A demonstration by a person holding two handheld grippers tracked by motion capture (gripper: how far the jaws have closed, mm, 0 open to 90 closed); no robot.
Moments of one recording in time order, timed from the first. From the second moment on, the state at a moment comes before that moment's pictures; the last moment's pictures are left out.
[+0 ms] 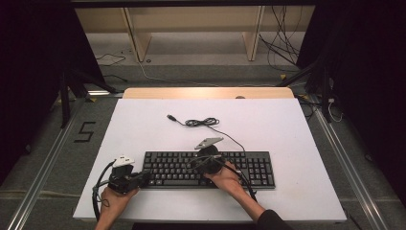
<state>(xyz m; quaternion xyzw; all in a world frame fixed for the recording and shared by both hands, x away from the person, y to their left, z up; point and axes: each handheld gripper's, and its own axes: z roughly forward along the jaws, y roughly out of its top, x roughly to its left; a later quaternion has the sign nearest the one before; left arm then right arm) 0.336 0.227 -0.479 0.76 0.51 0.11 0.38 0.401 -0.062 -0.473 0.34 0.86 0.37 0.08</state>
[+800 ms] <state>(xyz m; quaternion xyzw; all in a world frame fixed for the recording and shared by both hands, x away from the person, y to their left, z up) 0.336 0.224 -0.481 0.77 0.50 0.11 0.37 0.398 -0.061 -0.477 0.34 0.86 0.37 0.09</state>
